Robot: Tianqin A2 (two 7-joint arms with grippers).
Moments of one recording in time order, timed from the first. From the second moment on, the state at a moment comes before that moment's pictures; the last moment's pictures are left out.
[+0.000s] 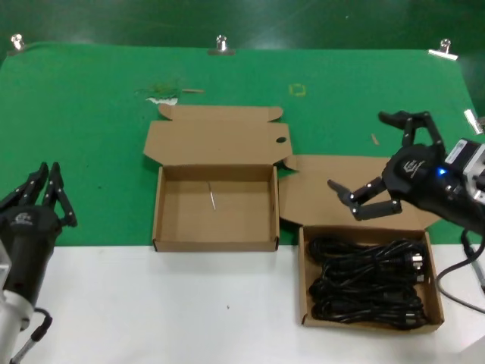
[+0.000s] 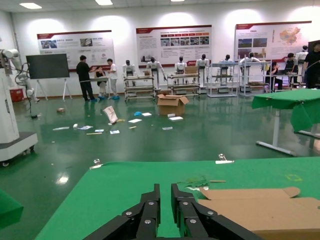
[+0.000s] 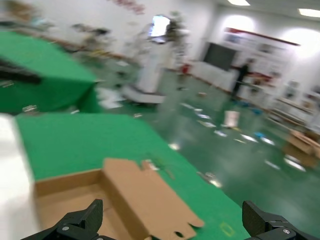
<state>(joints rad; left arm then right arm) 0.01 -0.31 1.57 -1.60 -1.81 0.02 0.01 0.33 0.72 -1.80 1.48 1.83 -0.59 -0.02</state>
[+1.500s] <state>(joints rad) 0.01 -0.31 1.57 -1.60 -1.81 0.02 0.01 0.99 0.65 -2.24 0.74 1.40 -1.39 -0.54</state>
